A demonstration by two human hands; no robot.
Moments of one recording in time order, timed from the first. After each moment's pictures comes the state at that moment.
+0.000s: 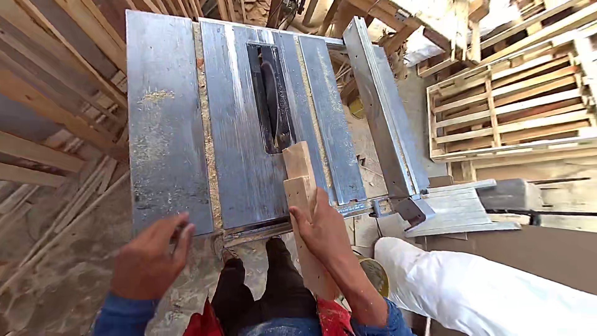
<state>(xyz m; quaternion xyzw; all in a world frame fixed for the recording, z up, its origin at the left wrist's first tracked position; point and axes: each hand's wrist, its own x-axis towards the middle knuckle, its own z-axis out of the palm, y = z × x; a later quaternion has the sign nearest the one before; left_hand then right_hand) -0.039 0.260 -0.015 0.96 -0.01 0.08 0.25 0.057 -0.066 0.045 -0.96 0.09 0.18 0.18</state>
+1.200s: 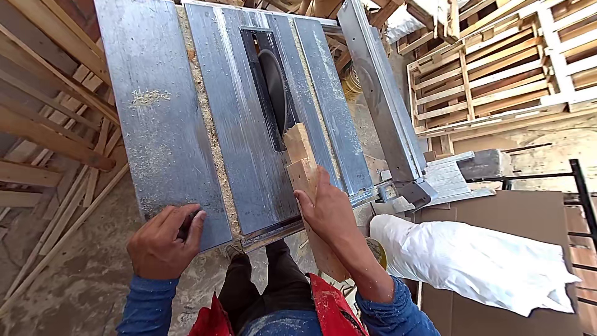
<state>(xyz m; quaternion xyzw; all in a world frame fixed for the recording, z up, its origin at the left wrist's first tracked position) 0.013 0.292 -0.050 0.94 -0.02 0.15 0.29 0.081 -0.022 0.048 -0.99 0.07 0.14 0.05</state>
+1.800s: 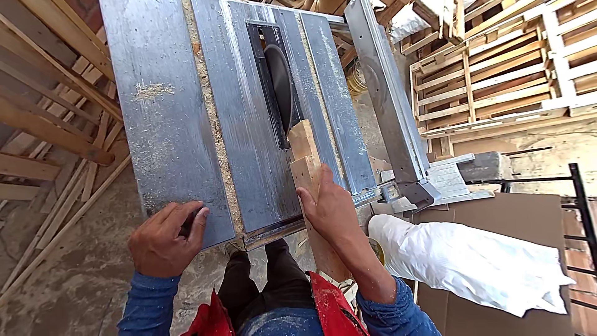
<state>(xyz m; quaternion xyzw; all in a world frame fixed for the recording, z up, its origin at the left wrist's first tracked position) 0.012 0.292 -0.050 0.94 -0.01 0.15 0.30 0.082 -0.015 0.049 -0.99 0.07 0.13 0.05</state>
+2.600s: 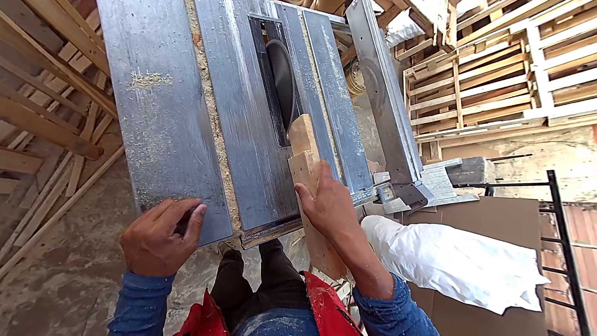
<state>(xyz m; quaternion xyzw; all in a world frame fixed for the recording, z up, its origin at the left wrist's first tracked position) 0.012 0.293 -0.048 0.93 -0.01 0.15 0.32 0.087 -0.009 0.054 -0.99 0.07 0.13 0.05</state>
